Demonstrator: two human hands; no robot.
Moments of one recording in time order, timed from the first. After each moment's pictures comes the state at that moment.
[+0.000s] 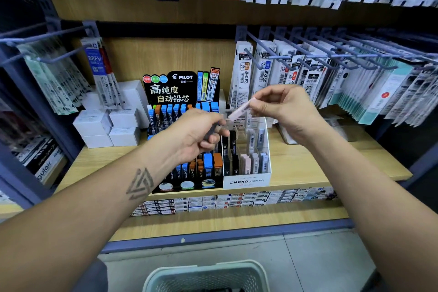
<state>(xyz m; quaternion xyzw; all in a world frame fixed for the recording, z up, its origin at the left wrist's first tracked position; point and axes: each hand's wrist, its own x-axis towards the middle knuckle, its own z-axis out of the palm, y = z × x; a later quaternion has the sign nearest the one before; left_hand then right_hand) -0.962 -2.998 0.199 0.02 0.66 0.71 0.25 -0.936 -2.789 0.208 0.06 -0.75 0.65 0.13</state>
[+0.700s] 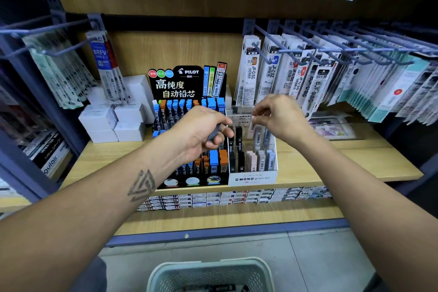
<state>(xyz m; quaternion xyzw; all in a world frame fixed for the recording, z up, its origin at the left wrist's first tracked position) -0.958 -3.004 0.198 0.03 0.69 0.68 0.22 -0.960 -2.796 0.180 0.02 -0.96 0.21 0.17</state>
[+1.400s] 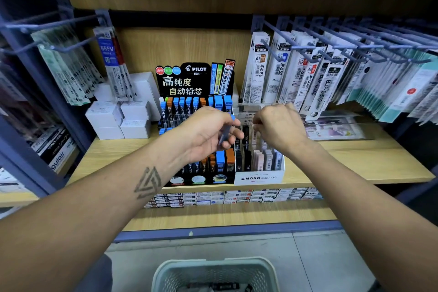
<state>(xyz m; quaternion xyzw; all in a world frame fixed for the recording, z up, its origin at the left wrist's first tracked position) -0.957 -3.007 0.196 0.03 0.68 0.69 0.27 -0.962 -2.821 0.161 0.00 -0.99 -0.04 0.17</state>
